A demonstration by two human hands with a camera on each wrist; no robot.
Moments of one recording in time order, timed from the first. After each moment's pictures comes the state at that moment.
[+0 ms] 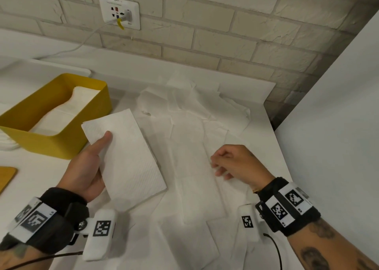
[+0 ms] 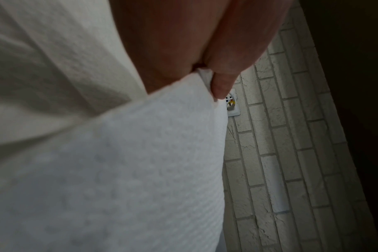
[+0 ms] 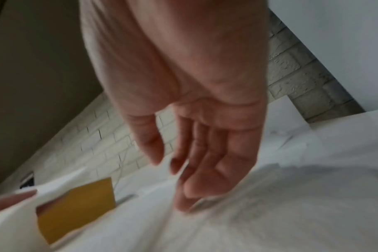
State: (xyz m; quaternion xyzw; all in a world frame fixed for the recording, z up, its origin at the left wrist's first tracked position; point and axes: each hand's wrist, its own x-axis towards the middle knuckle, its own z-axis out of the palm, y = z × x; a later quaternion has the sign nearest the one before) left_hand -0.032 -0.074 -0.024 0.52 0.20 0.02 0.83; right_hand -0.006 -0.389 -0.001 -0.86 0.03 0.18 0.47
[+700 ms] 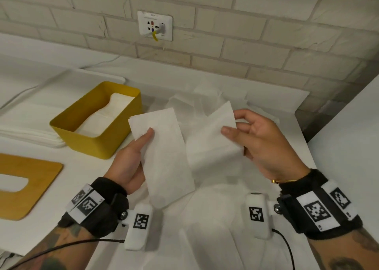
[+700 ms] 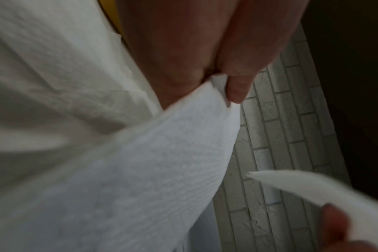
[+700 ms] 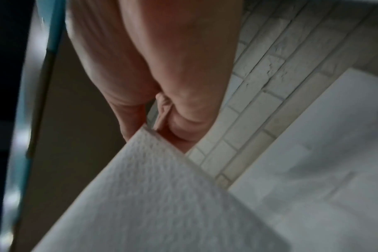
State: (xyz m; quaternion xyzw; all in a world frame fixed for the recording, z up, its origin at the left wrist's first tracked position) left_hand -0.028 -0.088 -0.001 0.49 0.15 -0.03 0.86; right_hand 0.001 -0.337 0.066 -0.73 -0.12 0.10 0.67
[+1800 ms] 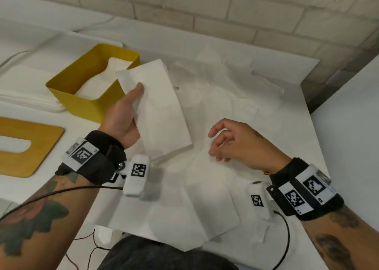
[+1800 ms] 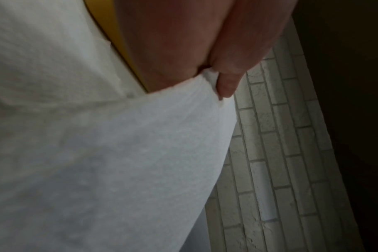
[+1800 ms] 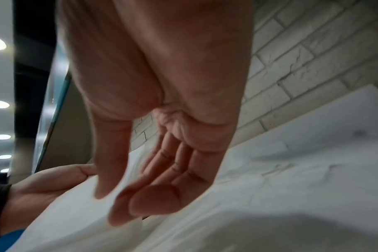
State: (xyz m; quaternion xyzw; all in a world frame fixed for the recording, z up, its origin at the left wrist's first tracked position) left_hand -0.021 -0.078 0.006 0.46 0.17 0.00 0.87; right_hand -0.026 -0.338 0.014 -0.86 -0.12 0.24 0.44
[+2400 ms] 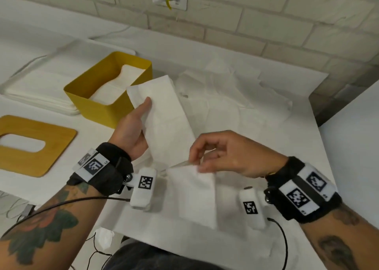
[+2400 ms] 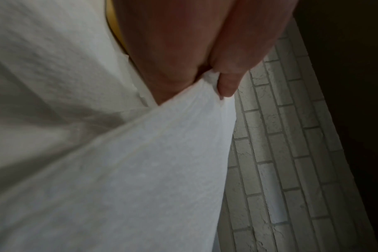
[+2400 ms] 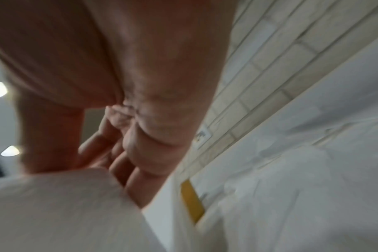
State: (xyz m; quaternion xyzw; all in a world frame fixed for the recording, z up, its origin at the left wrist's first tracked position) left_hand -0.030 -0.073 -0.004 0.45 0.19 0.00 0.87; right_hand -0.026 -0.307 0.034 -0.73 -0.30 0.36 0.50
